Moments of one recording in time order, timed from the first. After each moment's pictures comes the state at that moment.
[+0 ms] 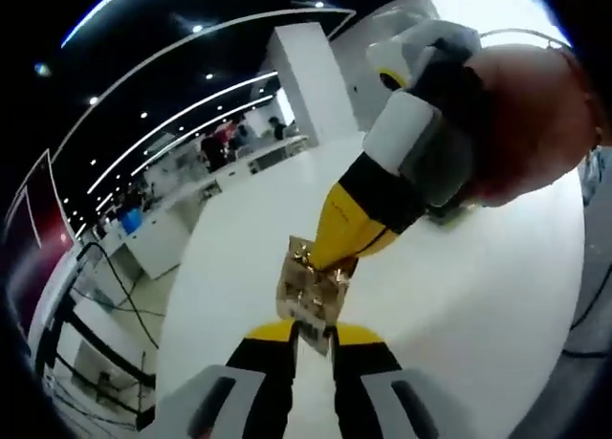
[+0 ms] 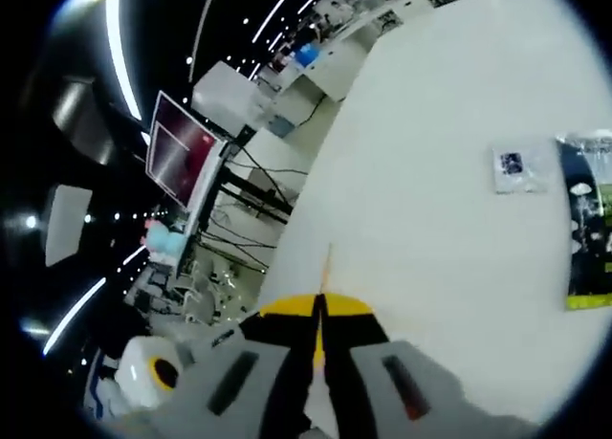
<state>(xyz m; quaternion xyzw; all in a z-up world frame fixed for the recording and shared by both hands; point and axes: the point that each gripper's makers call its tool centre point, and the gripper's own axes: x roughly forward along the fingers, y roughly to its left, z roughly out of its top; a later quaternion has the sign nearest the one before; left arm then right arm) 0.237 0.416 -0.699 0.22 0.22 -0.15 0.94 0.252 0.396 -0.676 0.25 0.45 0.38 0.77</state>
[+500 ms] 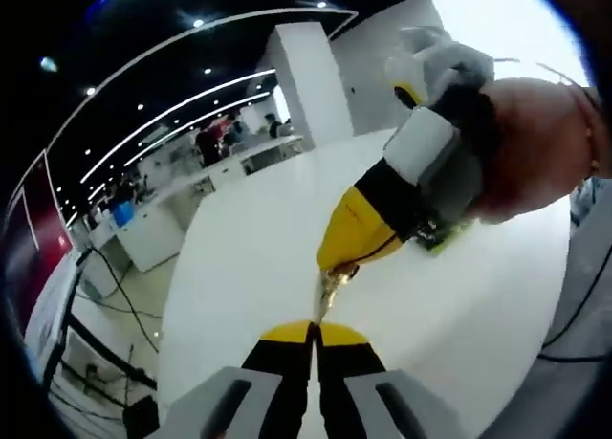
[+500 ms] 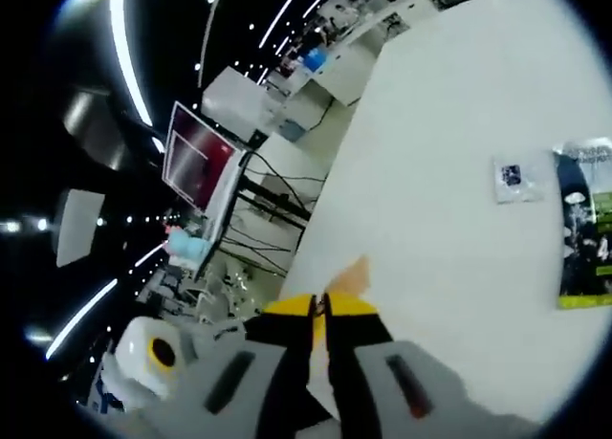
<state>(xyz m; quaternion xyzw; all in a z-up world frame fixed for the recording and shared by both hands) 0.231 0.414 -0.663 0.15 0.23 -0.17 0.95 0.241 0.389 -0.639 0.26 0.42 0.43 0.76</state>
